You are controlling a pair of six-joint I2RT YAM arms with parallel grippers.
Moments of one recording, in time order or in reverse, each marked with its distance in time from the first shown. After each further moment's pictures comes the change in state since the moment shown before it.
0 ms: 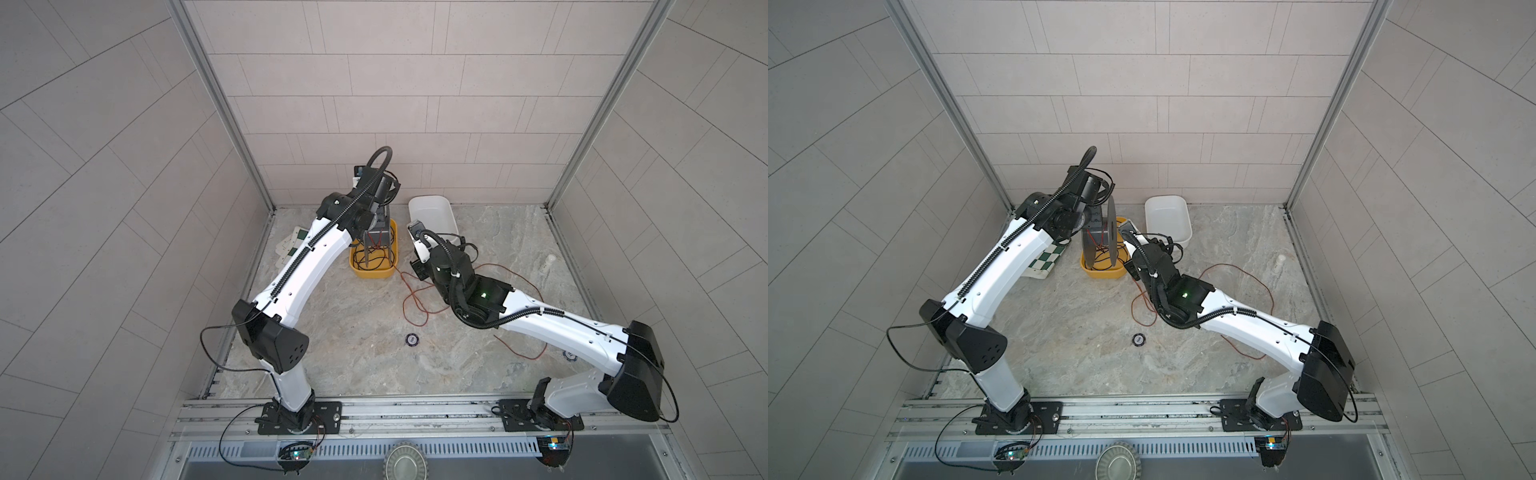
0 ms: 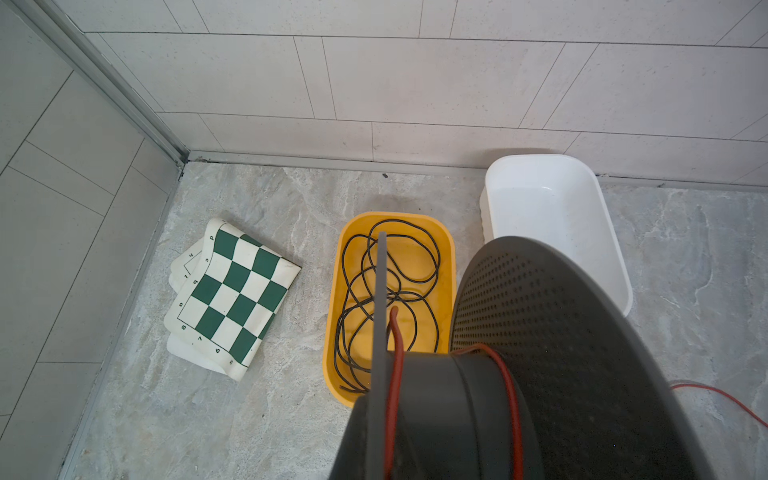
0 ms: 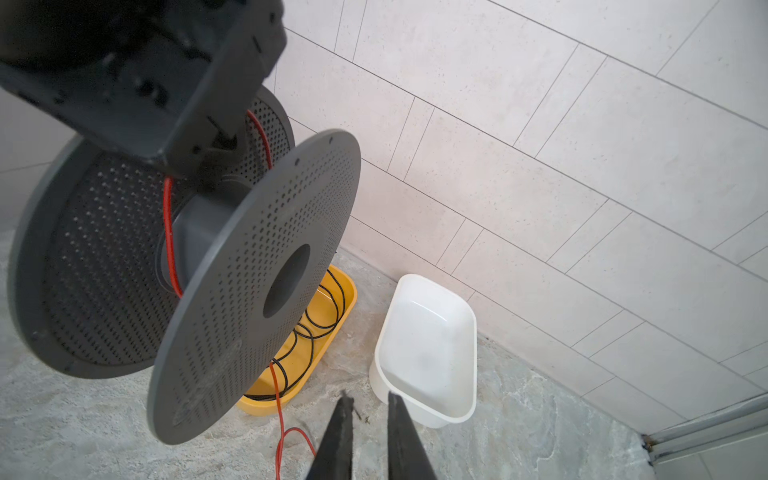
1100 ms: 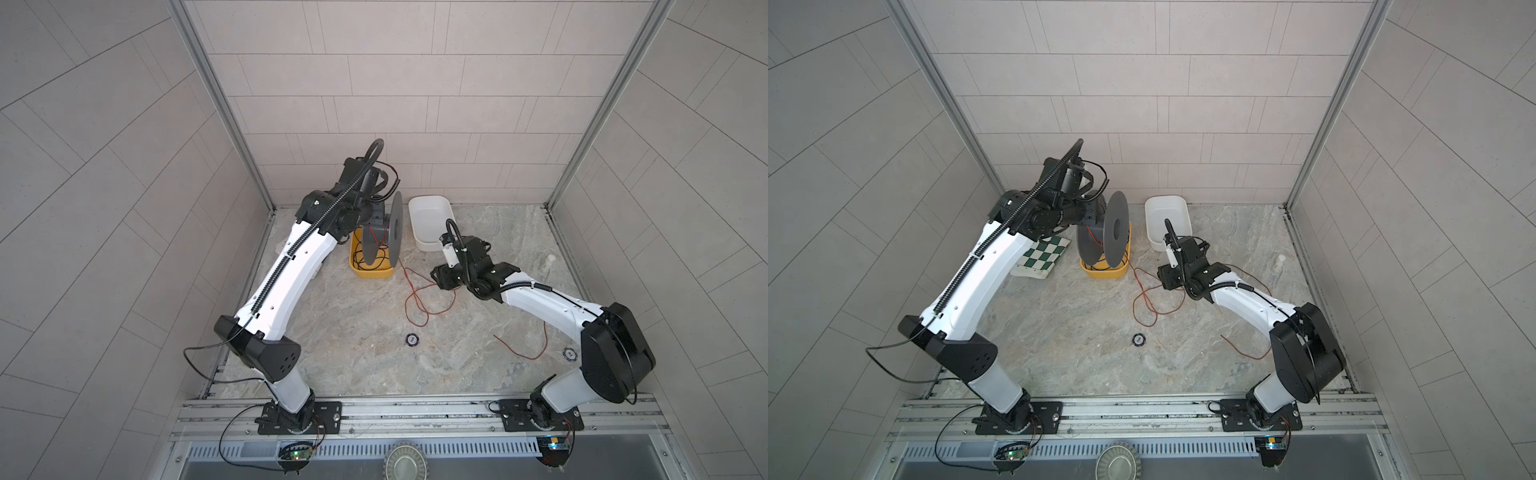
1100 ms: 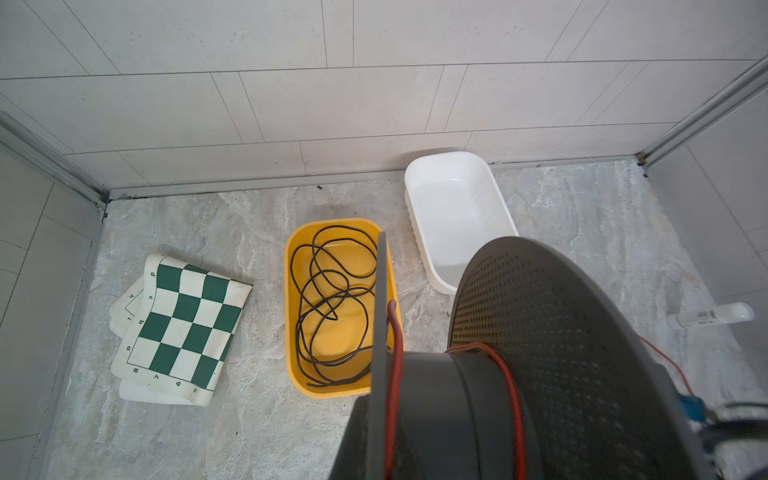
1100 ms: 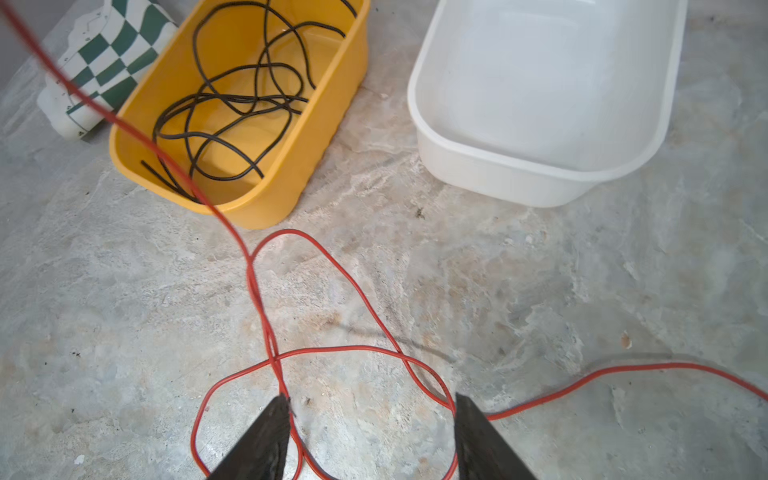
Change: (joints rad) left arm 0.035 -0.086 0.067 -0.018 0.254 0.135; right arm -0.416 0.116 -0.138 -0.283 -0.633 0.346
